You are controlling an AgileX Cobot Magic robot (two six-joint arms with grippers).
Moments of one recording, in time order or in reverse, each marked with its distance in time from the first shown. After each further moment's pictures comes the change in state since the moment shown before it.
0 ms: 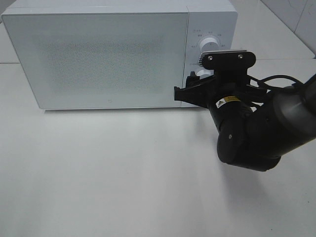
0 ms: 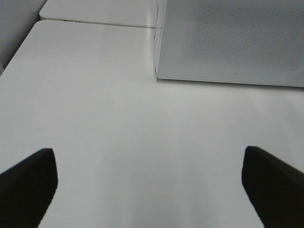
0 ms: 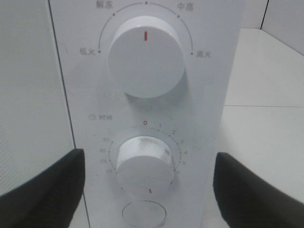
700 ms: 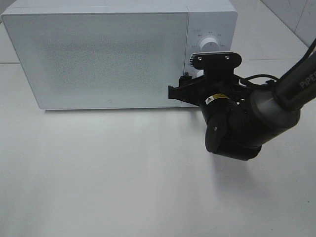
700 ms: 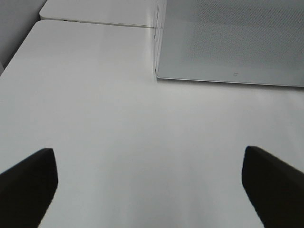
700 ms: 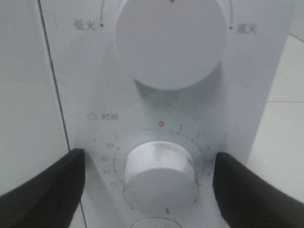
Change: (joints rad) left arm 0.000 0.000 0.000 0.000 0.000 0.000; right arm -0.040 0.109 -0.116 -0.027 0.035 0.000
